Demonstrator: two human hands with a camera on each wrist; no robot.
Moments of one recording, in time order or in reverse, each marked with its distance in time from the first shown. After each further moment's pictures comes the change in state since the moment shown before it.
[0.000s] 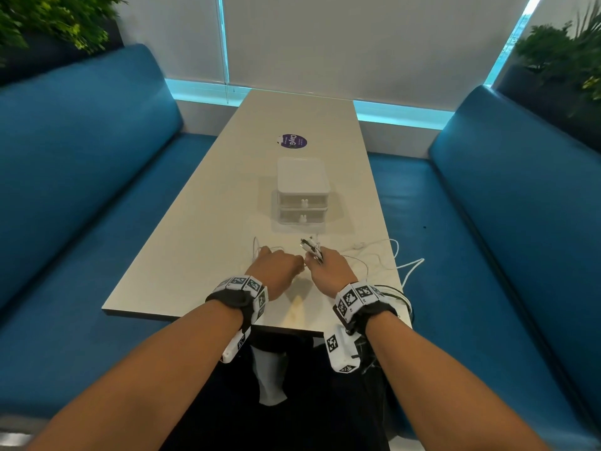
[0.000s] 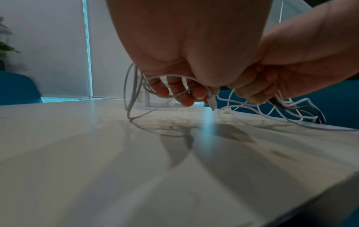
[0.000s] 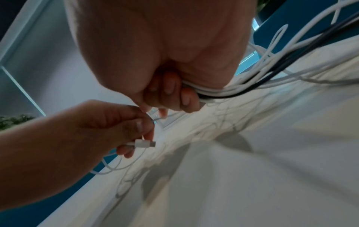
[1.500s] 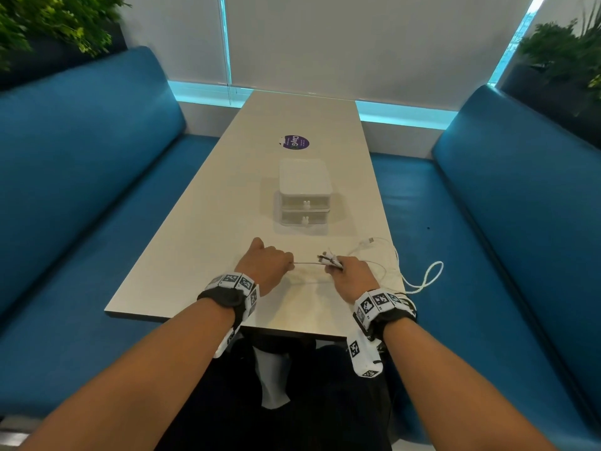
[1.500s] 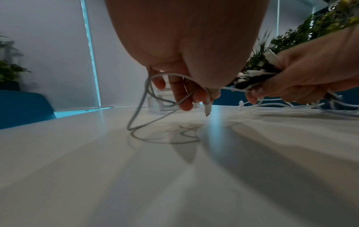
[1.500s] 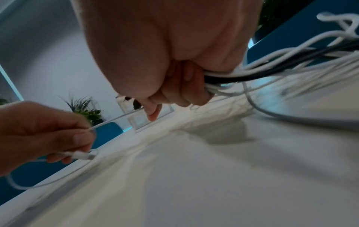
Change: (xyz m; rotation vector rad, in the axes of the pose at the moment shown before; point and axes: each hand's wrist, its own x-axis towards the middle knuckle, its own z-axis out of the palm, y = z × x) left_hand -0.006 -0.017 -0.014 0.149 -0.027 -0.034; right_hand 0.005 0.038 -0.017 -0.190 0.039 0.040
